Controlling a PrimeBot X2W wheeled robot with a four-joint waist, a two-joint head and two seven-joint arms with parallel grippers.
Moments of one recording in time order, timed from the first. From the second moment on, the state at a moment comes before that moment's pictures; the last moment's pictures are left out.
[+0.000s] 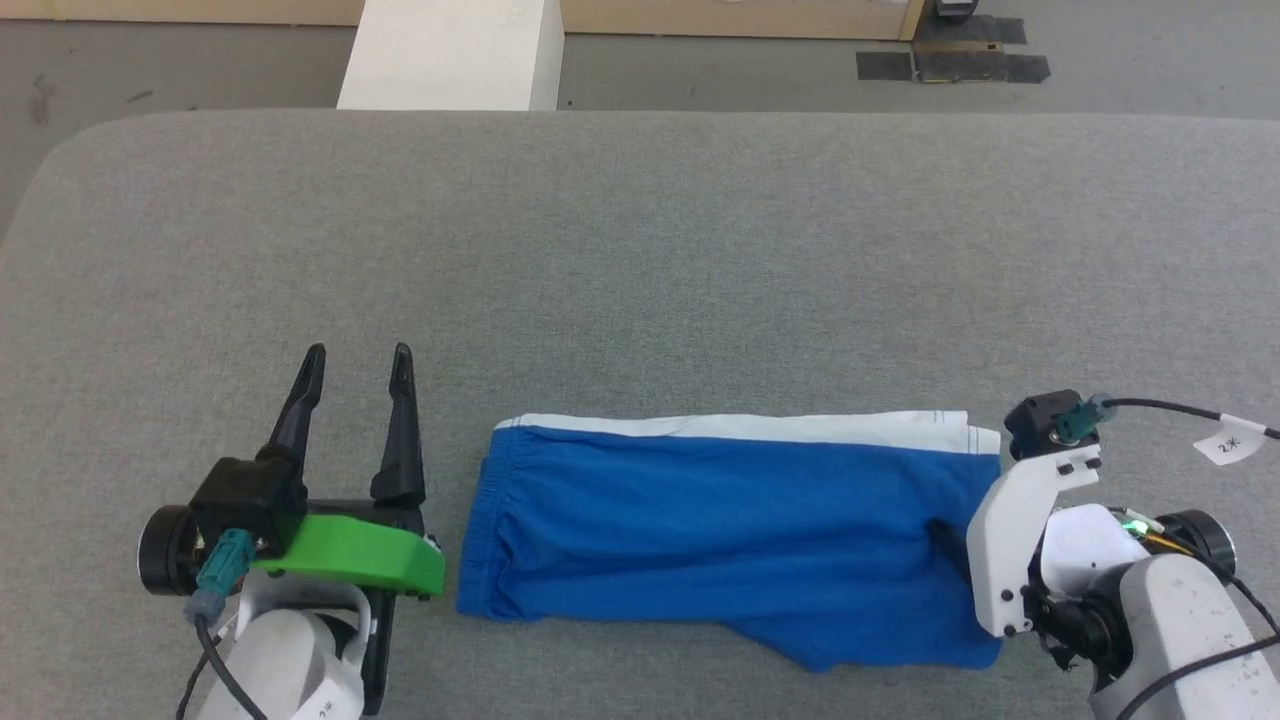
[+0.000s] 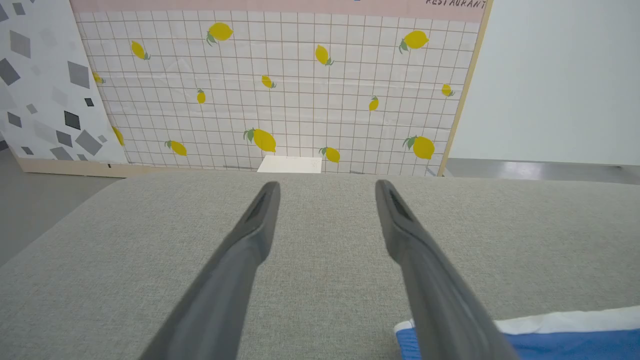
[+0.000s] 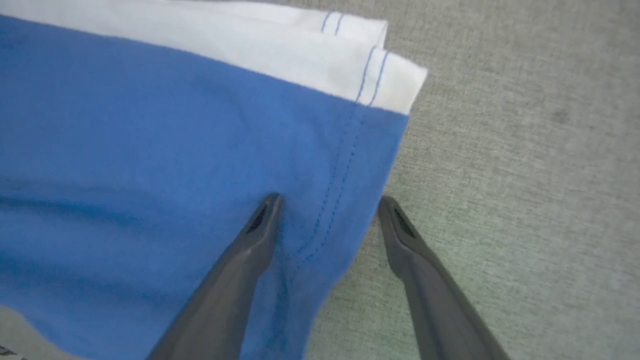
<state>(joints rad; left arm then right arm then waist) -0.15 0.25 -0.21 0.04 -0.33 0.12 -0.25 -0.22 -0.14 0.04 0.20 0.19 0.13 0.82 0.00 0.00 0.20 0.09</state>
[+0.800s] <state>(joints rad) -0.14 0.22 -0.13 0.03 -0.27 0.08 -0.26 -0.23 -0.37 -0.17 0.27 0.14 0.13 0.82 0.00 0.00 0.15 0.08</state>
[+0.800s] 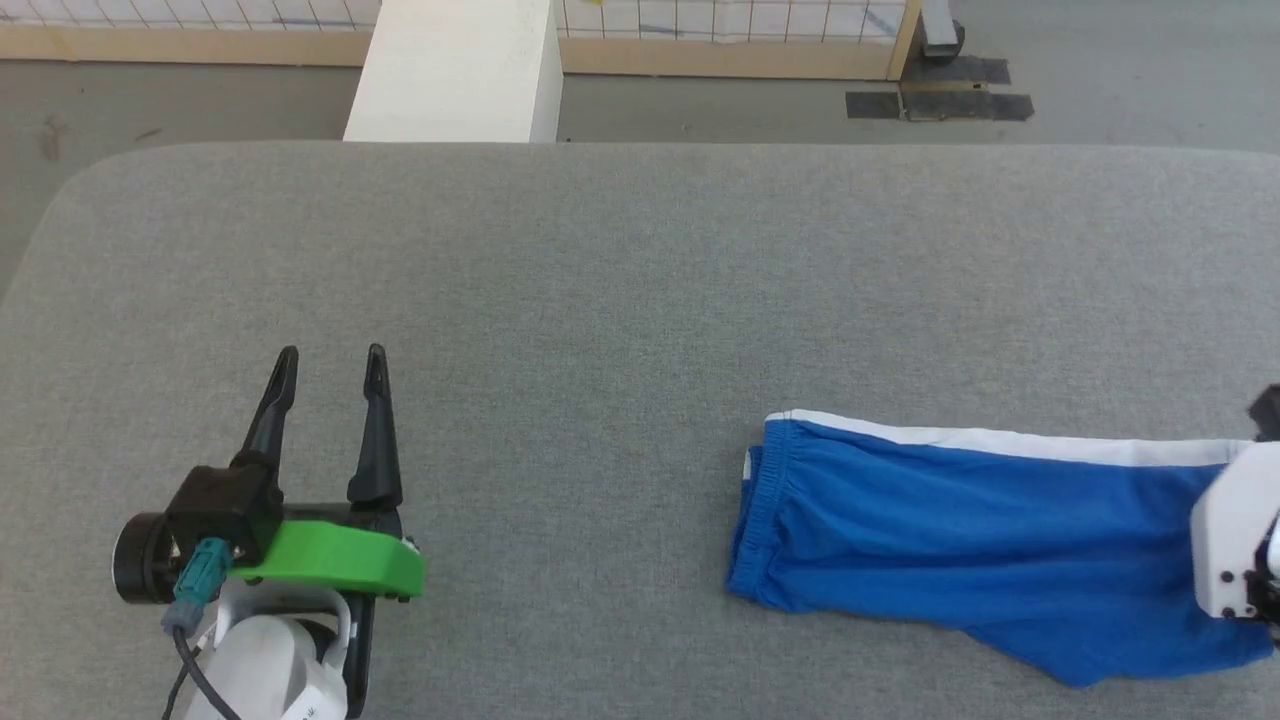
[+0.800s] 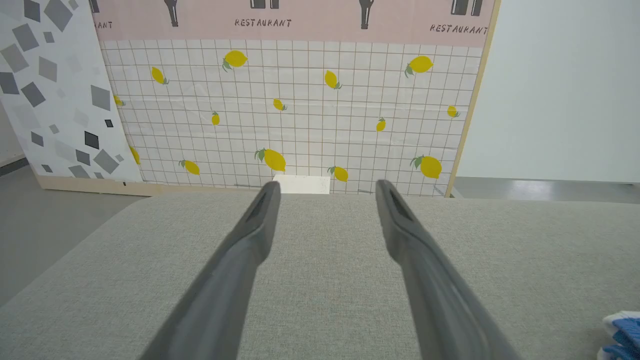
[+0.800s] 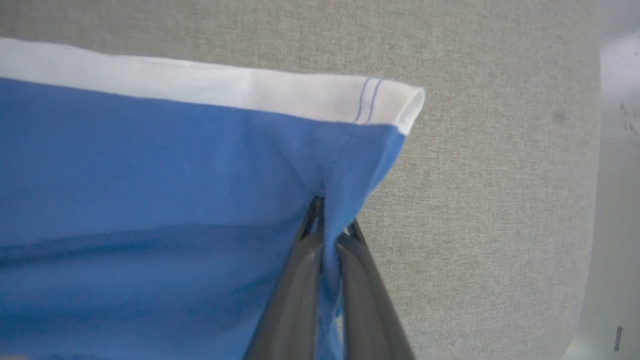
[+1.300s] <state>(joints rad) -0.10 0.19 -0.12 0.04 -0.26 0.07 -0.26 -0.16 -0.37 0.13 -0.14 0.31 0.13 1.04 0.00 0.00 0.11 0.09</state>
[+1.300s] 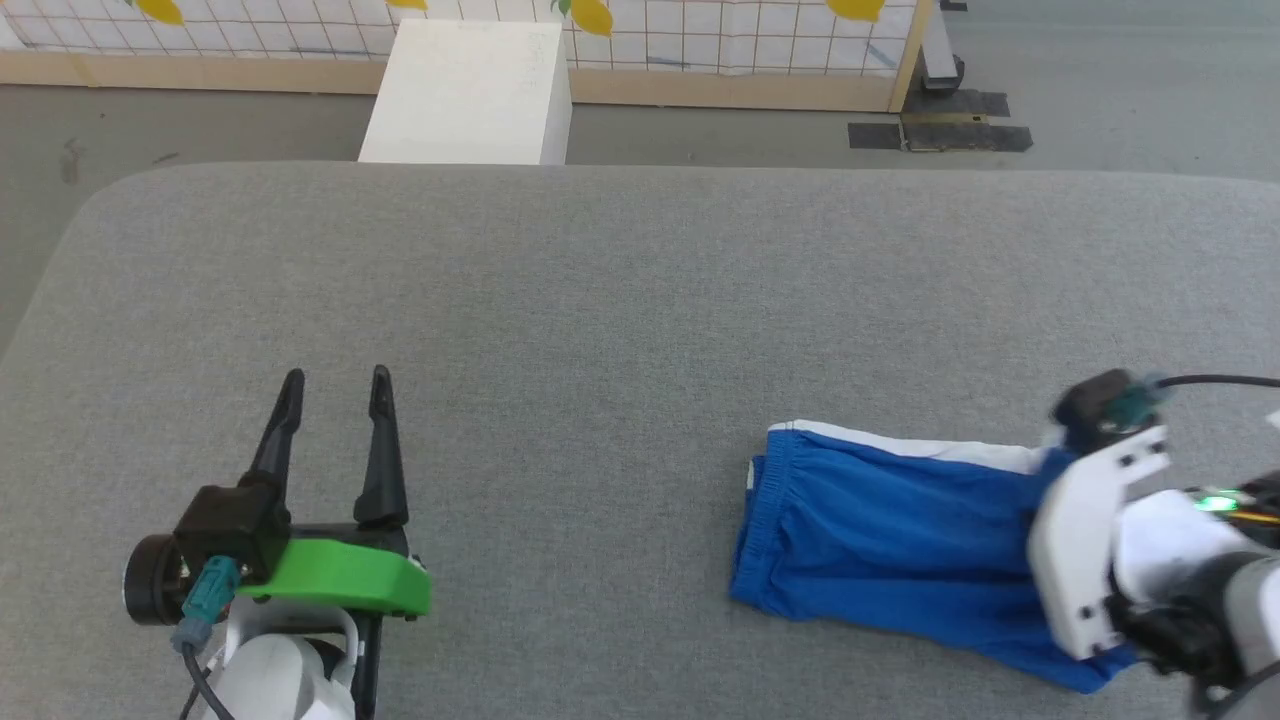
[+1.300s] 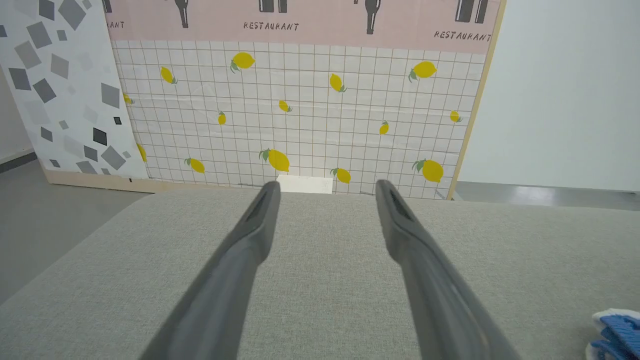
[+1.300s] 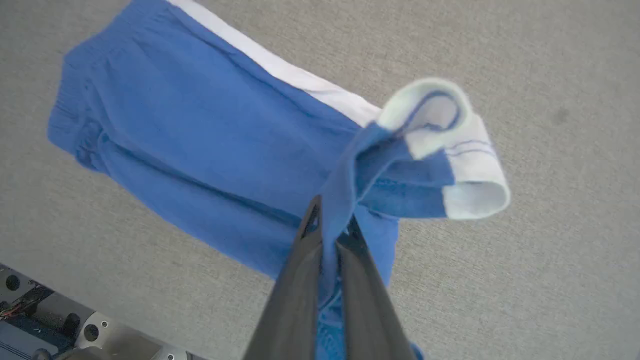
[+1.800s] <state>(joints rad) -0.10 0.17 -0.13 0.04 -0.25 0.04 -0.26 -0.29 -0.20 0.32 0.01 0.33 0.13 0.99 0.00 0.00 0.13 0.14</state>
